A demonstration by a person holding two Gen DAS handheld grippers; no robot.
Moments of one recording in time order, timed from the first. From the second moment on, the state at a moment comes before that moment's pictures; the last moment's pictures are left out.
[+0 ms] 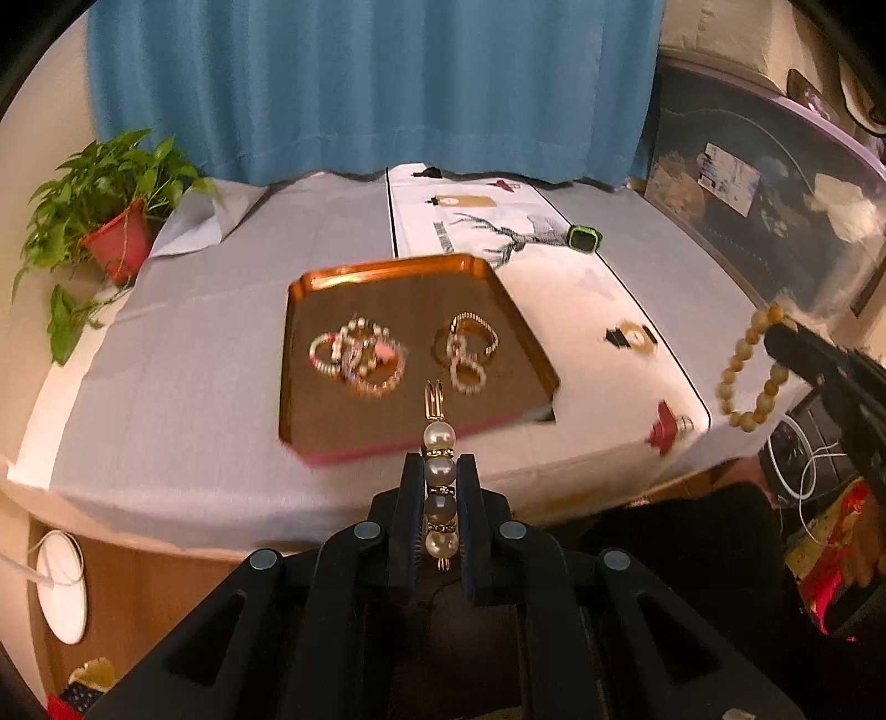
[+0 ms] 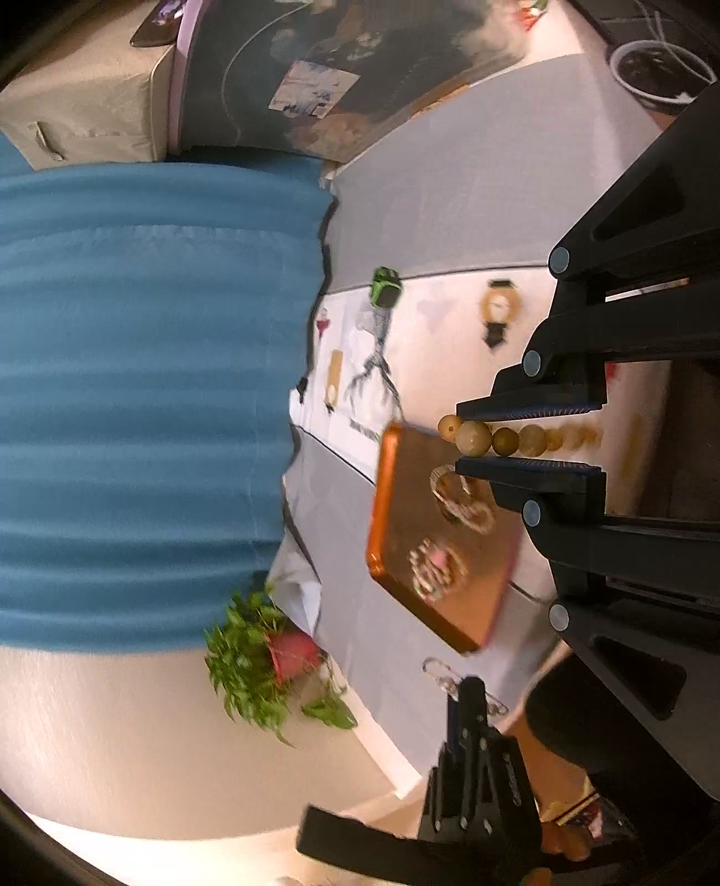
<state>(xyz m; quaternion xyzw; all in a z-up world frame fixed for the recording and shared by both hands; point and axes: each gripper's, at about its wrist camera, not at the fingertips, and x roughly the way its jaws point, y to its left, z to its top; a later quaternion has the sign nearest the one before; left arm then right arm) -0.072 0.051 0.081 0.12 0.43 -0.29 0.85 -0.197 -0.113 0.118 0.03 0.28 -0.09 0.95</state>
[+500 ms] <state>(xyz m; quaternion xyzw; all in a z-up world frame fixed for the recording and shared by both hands) -0.110 0.068 0.084 0.13 0.41 -0.30 0.85 -0.232 -0.067 0.105 0.04 0.31 -0.06 0.95</state>
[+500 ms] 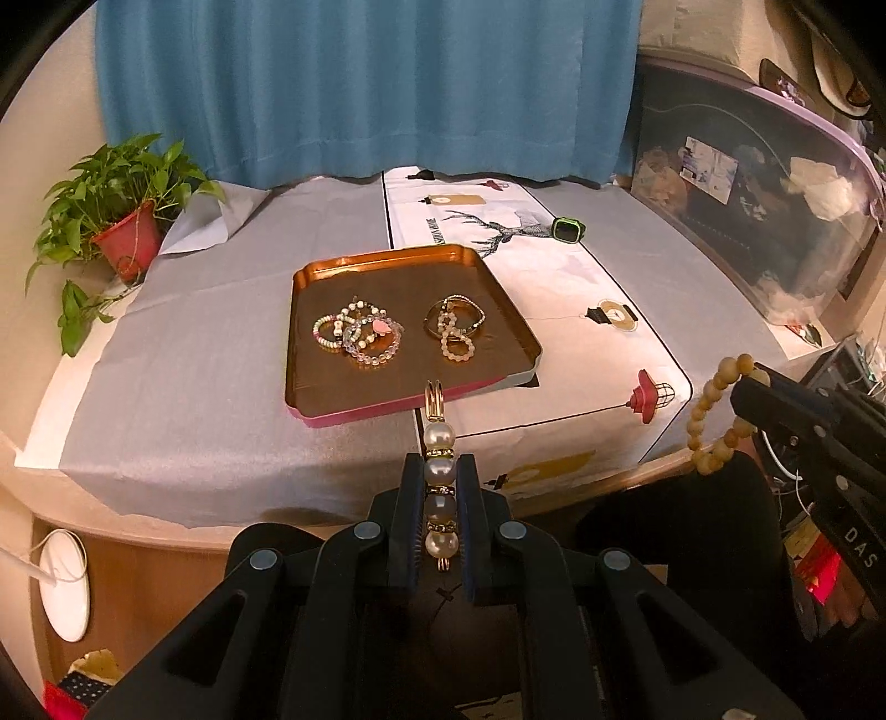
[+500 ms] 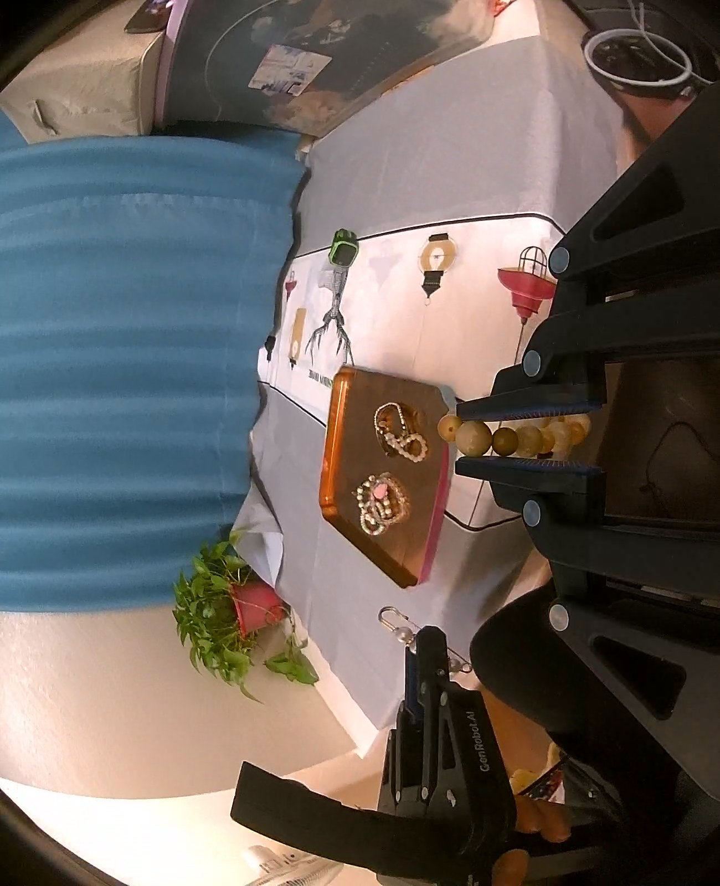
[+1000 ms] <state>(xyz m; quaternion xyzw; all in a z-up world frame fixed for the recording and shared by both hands) -0.079 0.063 0.081 0.13 0.41 -0.29 0.86 -0.193 -0.063 0.094 0.02 0.33 -0.04 0.94</state>
